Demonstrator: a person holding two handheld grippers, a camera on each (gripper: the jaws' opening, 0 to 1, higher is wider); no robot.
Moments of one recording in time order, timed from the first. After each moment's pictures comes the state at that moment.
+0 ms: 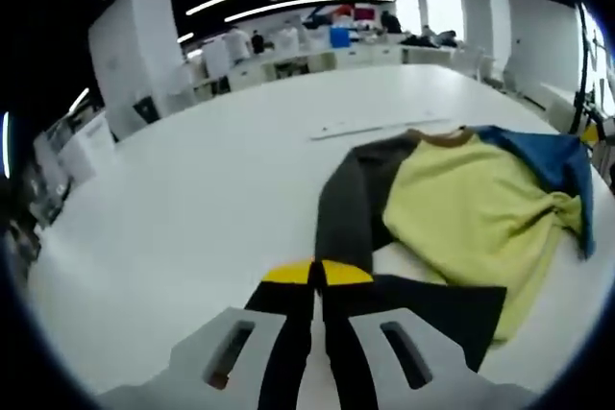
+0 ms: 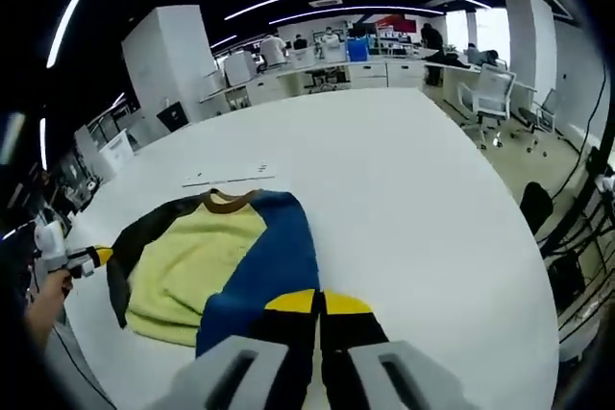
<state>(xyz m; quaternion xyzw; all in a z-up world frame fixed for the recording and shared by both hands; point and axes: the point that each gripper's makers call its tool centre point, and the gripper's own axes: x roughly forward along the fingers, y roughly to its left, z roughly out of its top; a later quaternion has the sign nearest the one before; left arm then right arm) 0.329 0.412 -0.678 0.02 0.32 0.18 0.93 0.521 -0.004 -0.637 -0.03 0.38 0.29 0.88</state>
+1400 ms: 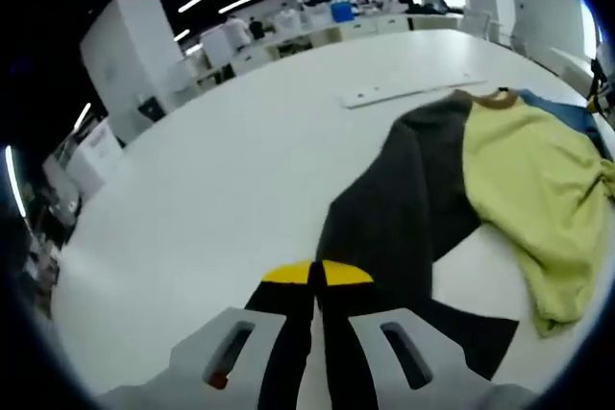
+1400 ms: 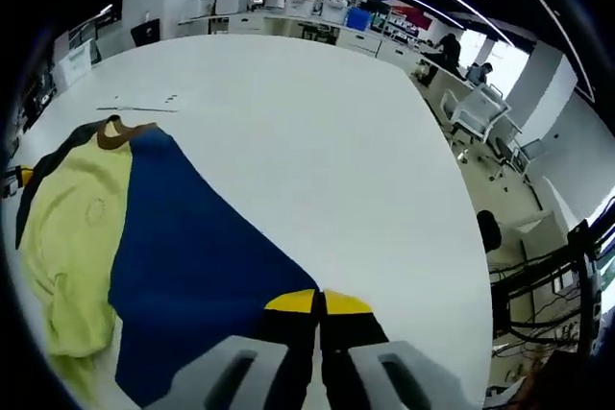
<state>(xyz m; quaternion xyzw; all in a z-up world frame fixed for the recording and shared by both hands) 0.342 0.476 -0.706 0.07 0.37 0.20 0.90 0.626 -0.054 -0.714 -0.21 0.41 0.21 0.86</state>
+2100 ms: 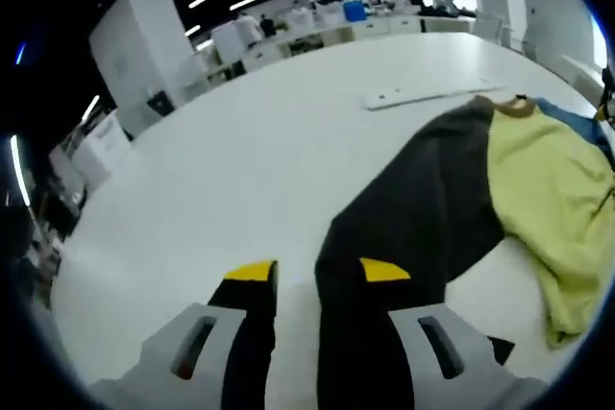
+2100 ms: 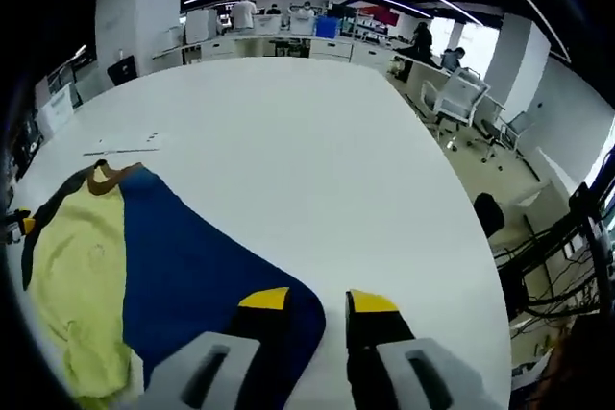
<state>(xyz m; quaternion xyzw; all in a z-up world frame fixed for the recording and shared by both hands) 0.344 0.491 -0.698 0.06 0.36 0.22 0.90 0.628 -0.047 -0.700 -0.13 0.39 0.19 0.89</state>
